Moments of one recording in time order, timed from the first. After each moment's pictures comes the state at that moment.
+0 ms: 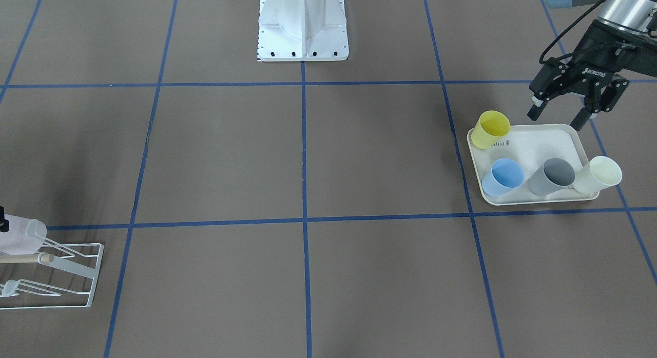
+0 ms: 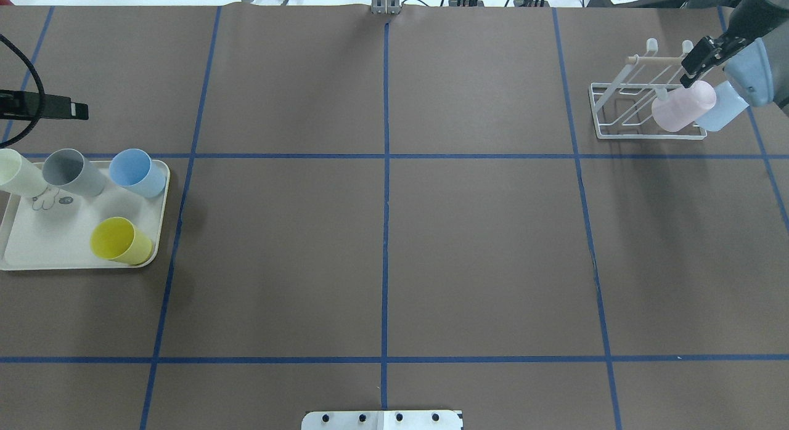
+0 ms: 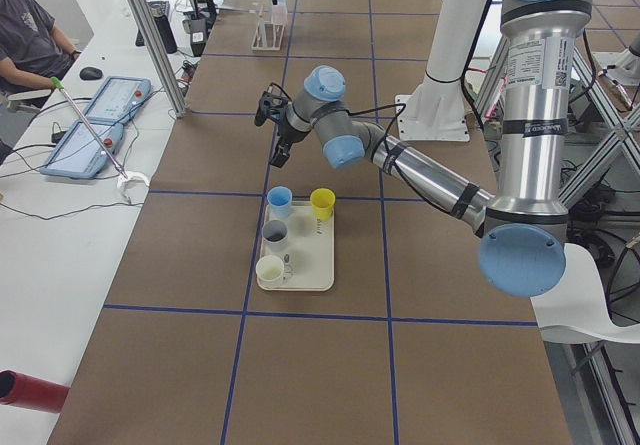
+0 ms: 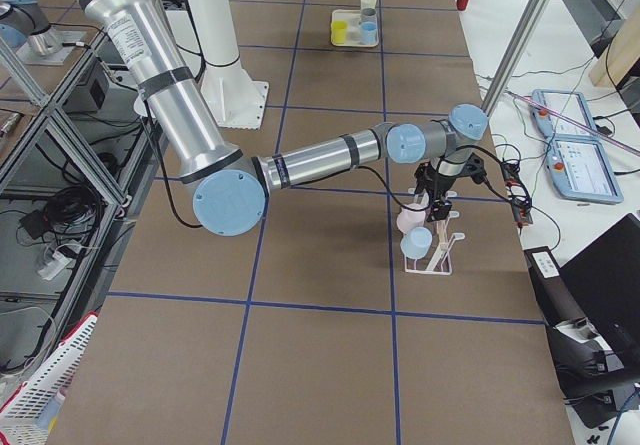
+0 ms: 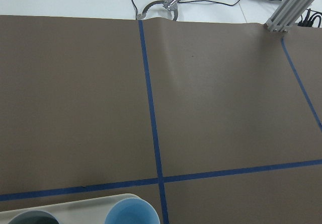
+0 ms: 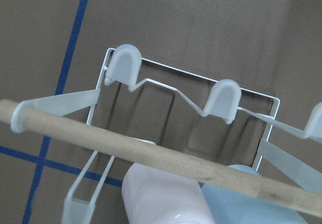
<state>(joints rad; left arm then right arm) -1.07 -1.56 -2.06 -2.14 -2.04 -0.90 1.28 -1.09 1.39 -1.68 2.30 0.06</state>
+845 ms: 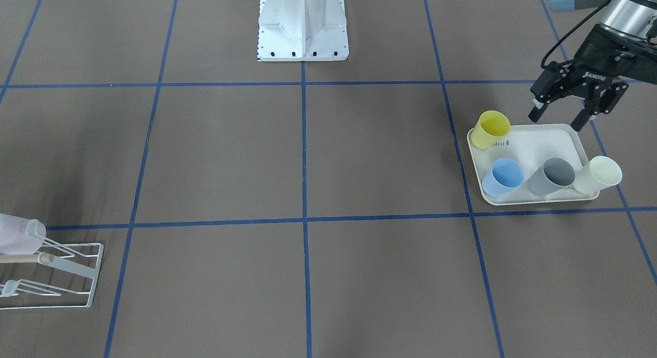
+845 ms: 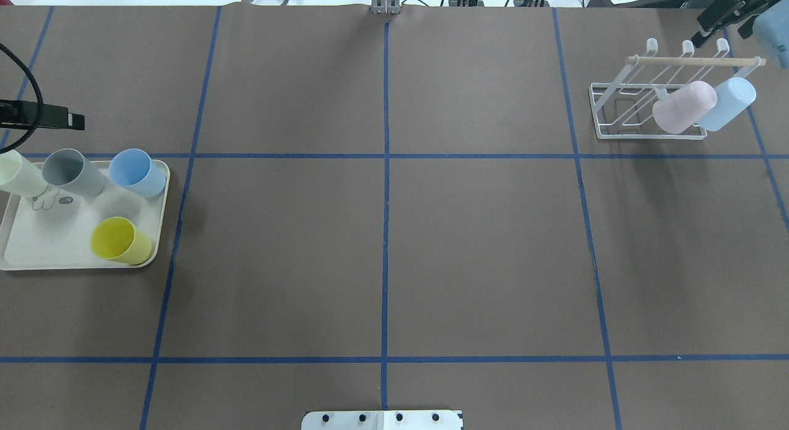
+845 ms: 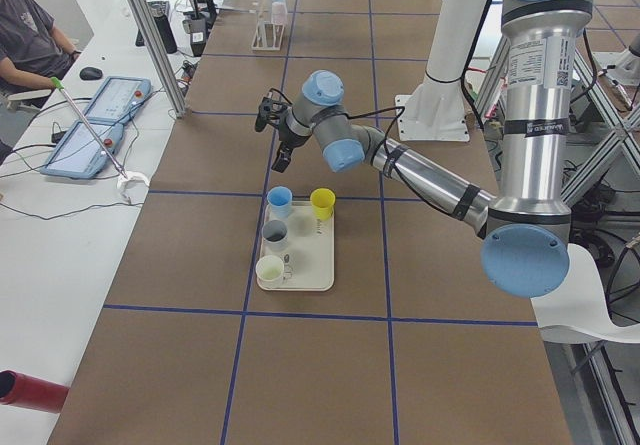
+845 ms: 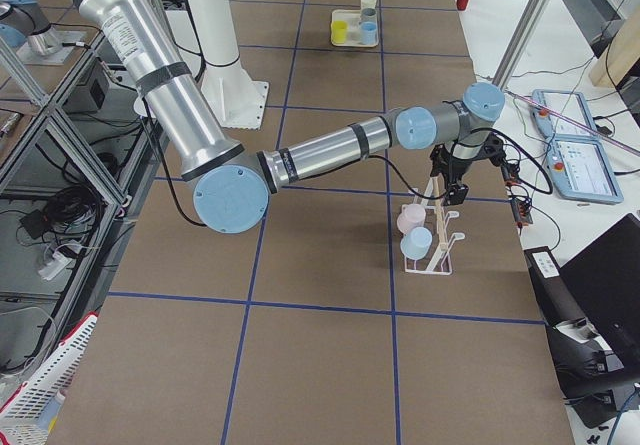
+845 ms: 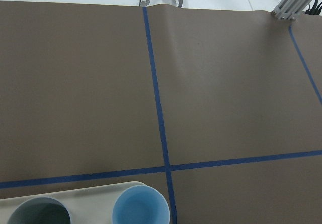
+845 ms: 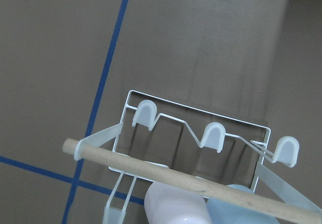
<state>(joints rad) -1.08 -1.54 -2.03 -2.14 -2.08 -0.87 1.36 -1.05 1.42 -1.69 2.38 0.08</state>
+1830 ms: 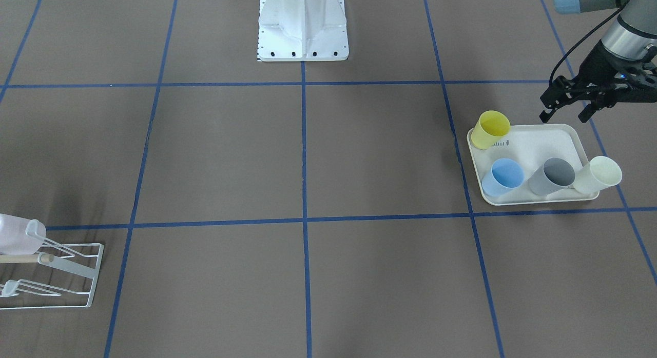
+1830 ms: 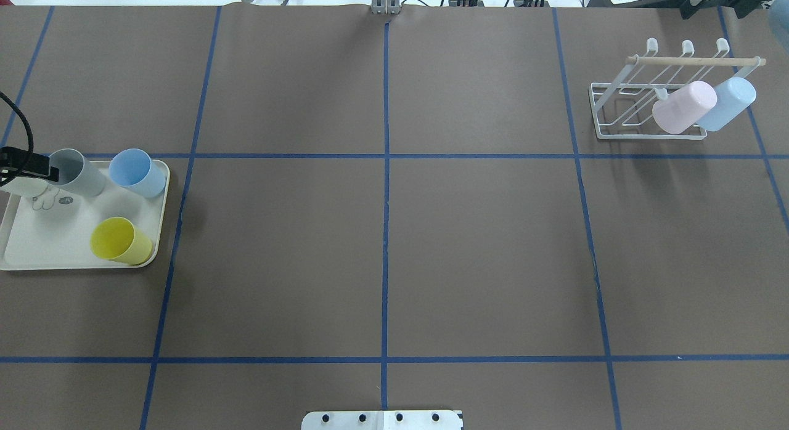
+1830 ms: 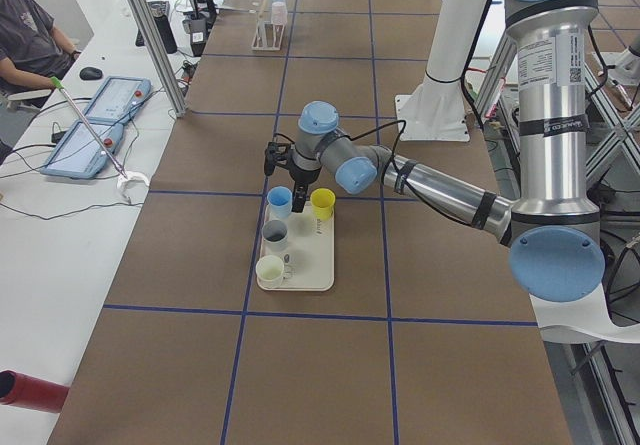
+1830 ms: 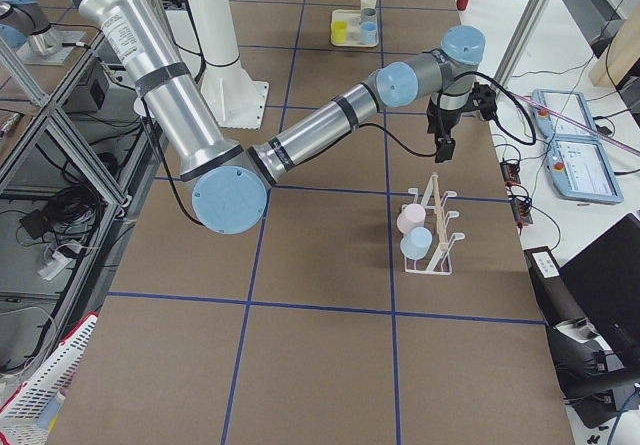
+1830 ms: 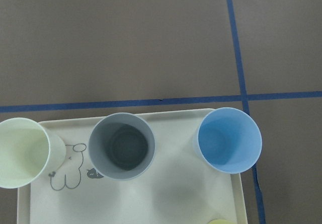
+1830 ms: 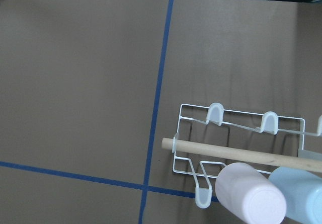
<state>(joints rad) -1.05 -1.46 -2.02 -1.95 -2.13 -0.89 1.34 -1.06 1.69 -1.77 2.39 0.36</state>
